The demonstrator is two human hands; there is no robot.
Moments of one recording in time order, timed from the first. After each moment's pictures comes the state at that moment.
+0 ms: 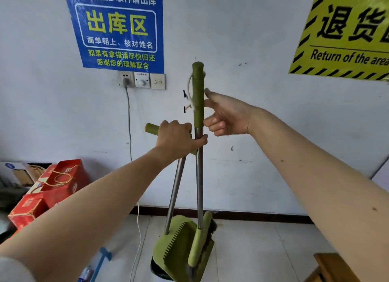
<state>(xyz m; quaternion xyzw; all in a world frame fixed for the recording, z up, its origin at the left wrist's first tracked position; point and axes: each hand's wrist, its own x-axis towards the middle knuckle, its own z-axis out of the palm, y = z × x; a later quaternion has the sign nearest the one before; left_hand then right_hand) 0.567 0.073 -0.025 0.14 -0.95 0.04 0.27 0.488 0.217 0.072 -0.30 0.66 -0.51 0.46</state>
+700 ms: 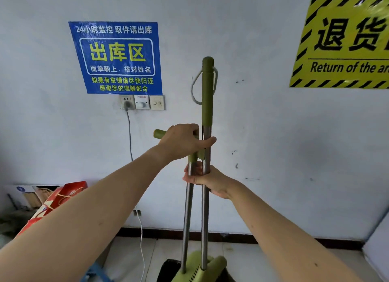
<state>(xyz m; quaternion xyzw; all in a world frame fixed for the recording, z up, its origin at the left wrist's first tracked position) 0.517 0.091 0.029 0.10 -0.95 -0.16 0.26 0.446 0.209 -0.079 -0.40 0.63 -0.57 0.34</state>
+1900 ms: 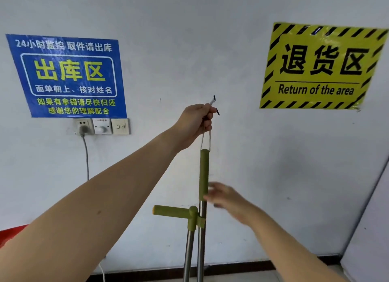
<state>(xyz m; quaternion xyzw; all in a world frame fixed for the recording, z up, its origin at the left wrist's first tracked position) 0.376 0.141 0.119 -0.06 -0.66 -0.73 0.17 0.329 0.288 -0.068 -0.28 0.74 -0.56 0.25</state>
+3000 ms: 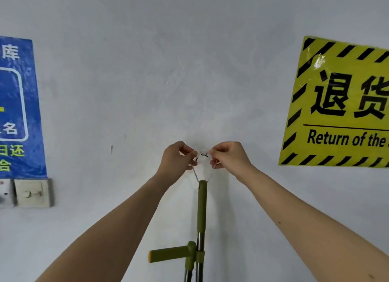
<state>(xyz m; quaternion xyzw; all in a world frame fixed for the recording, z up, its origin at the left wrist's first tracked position) -0.004 0.001 0.095 0.01 -0.76 -0.55 0.34 -0.064 0.164 0.122 -0.27 0.76 -0.59 -0.06</state>
